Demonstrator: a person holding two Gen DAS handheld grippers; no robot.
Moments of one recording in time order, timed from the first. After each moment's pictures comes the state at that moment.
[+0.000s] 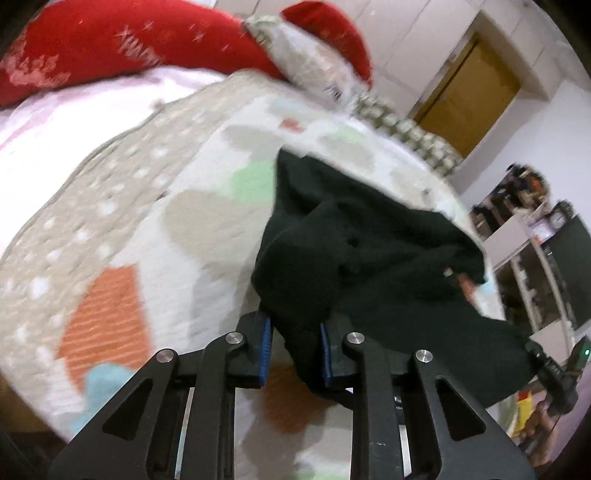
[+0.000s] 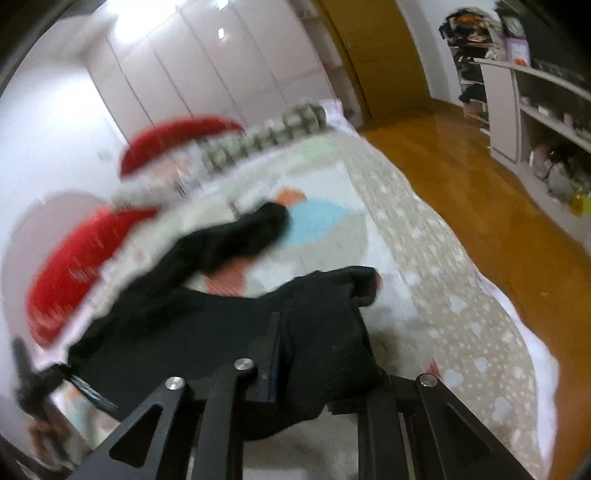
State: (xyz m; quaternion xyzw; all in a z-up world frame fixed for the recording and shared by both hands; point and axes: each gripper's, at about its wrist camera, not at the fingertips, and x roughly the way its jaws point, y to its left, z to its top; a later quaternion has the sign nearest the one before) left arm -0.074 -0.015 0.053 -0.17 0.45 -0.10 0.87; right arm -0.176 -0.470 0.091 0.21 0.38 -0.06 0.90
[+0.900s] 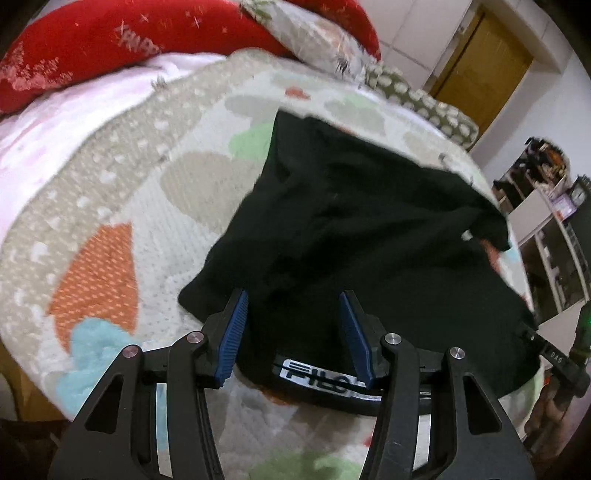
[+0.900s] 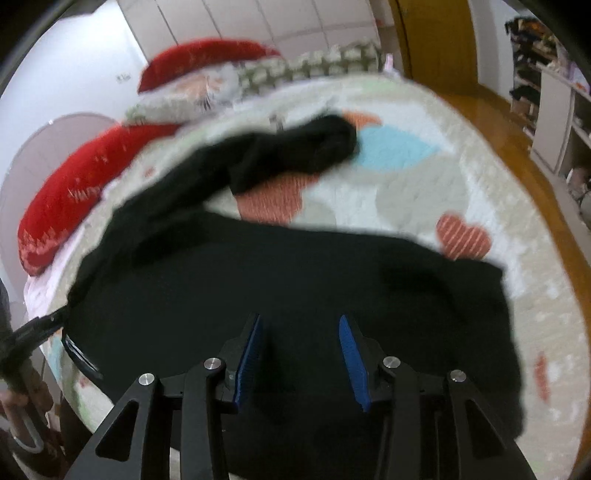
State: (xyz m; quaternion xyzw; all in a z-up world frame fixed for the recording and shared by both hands) left arm -0.081 -0.052 0.033 -0.11 0.47 -0.08 0.87; right arm -0.127 -0.398 0.049 0.15 0.46 0.02 0.87
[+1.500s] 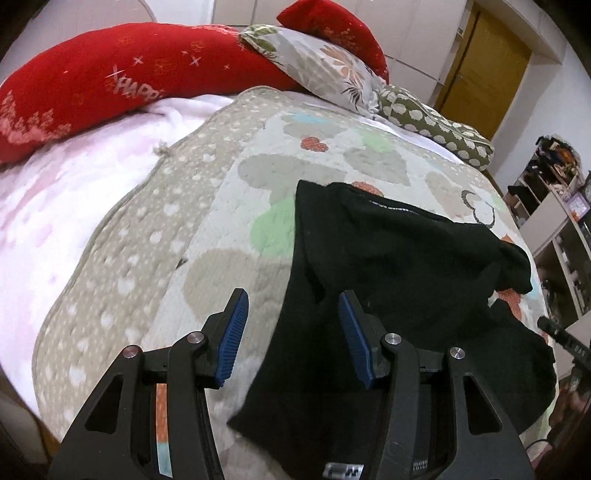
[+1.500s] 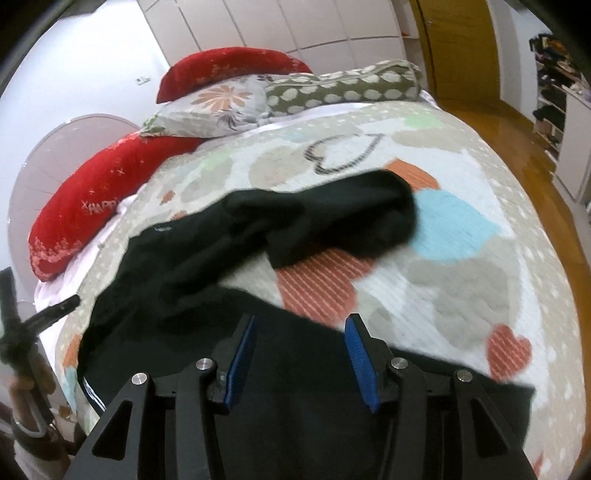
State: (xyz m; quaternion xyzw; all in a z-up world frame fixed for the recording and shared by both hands) left arm -0.010 -0.032 0.071 -0.08 0.44 -0.06 0.89; right arm -0.055 -0.382 0.093 0.14 0.43 0.06 0.89
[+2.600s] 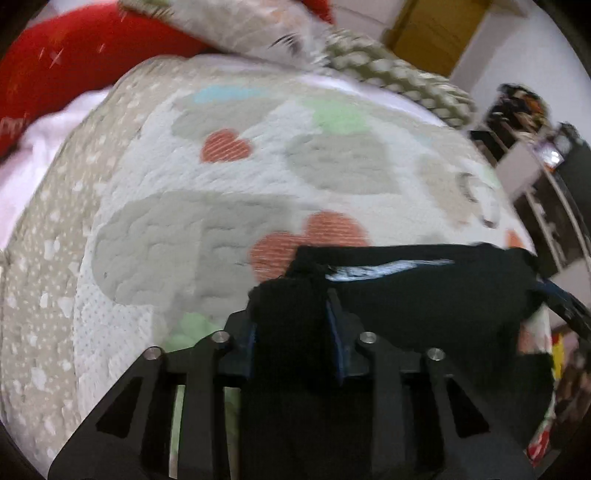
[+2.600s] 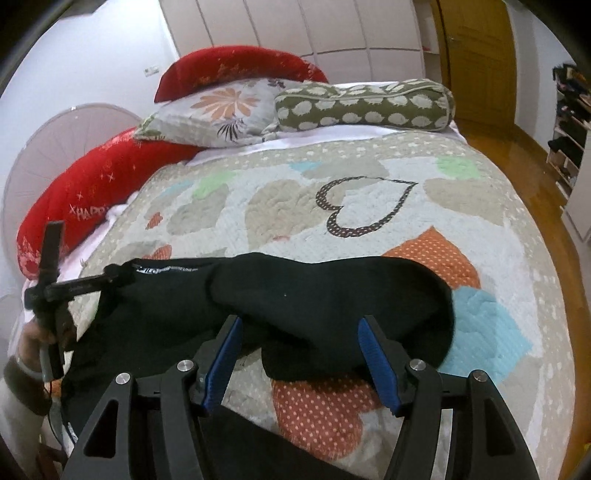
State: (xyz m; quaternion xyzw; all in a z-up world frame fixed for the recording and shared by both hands) left arm 0.144 -0.093 0.044 -0.03 0.49 -0.20 0.85; right arm 0.033 -0.385 0.105 0.11 0.42 0.07 0.90
